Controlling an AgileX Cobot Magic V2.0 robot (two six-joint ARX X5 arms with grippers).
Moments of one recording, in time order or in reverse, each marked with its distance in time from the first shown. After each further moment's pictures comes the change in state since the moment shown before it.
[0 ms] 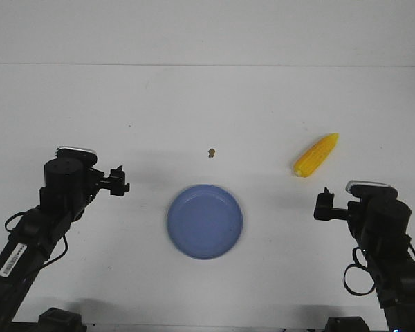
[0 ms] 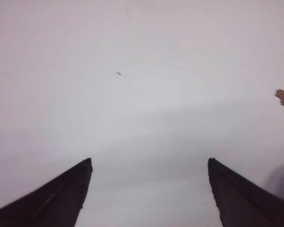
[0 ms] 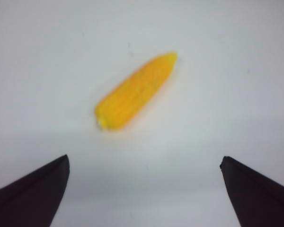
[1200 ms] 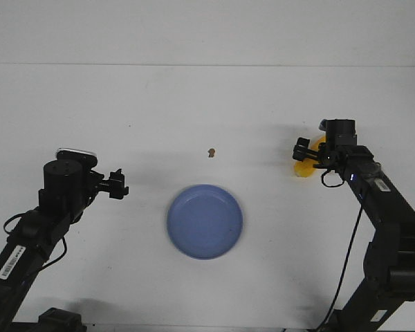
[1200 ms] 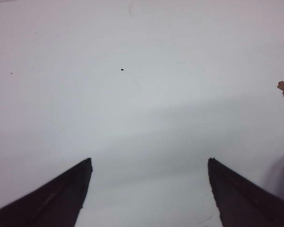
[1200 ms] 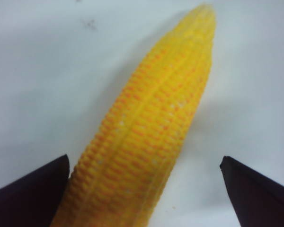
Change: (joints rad) left arm 0.001 -0.003 0.000 -0.027 0.000 0.013; right arm -0.047 1.011 0.497 0.062 -0.029 0.201
